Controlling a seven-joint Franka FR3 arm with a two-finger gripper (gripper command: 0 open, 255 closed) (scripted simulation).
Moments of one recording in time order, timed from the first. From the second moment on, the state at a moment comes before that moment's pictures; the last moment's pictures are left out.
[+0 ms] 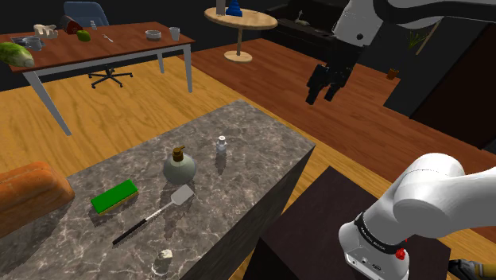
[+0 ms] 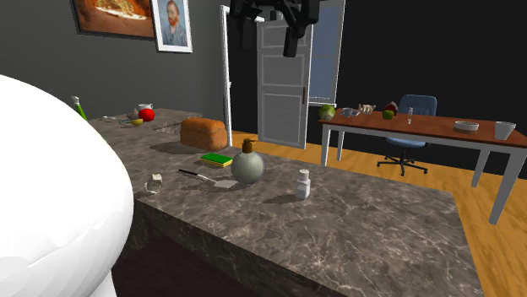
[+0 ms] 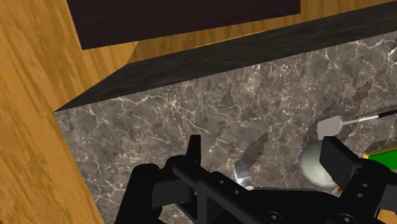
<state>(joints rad) -0.02 -0.74 -0.05 -2.41 0.12 1.69 0.08</state>
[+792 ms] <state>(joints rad) 0.02 -0.39 -0.04 -2.36 0.13 1.96 0.02</state>
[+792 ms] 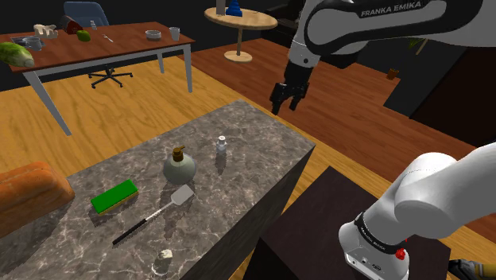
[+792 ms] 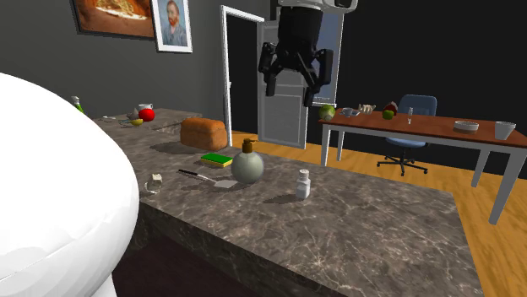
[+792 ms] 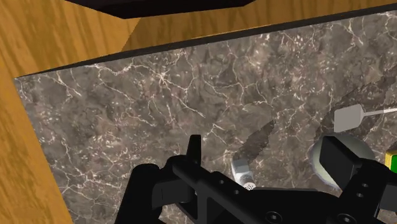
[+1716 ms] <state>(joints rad) 0.05 0.16 -0.01 -2.07 0.15 2.18 -0.04</state>
